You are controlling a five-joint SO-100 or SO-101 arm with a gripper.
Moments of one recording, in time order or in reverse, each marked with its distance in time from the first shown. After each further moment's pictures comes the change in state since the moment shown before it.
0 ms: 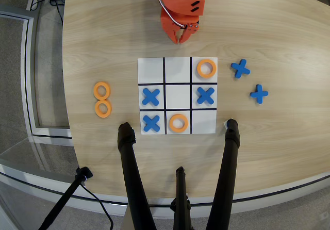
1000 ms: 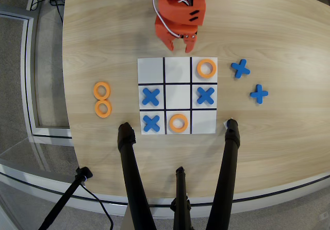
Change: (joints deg) arm 3.6 -36.9 -24.4 -11.6 2.2
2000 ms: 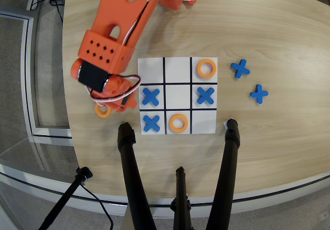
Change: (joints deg) arm 25.8 -70.8 -67.9 1.0 -1.5
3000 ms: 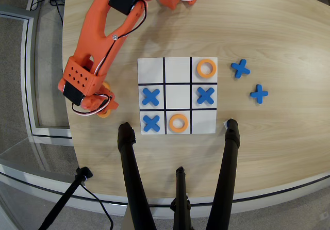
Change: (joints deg) arm 8.0 -24.7 -21.4 0.9 -2.6
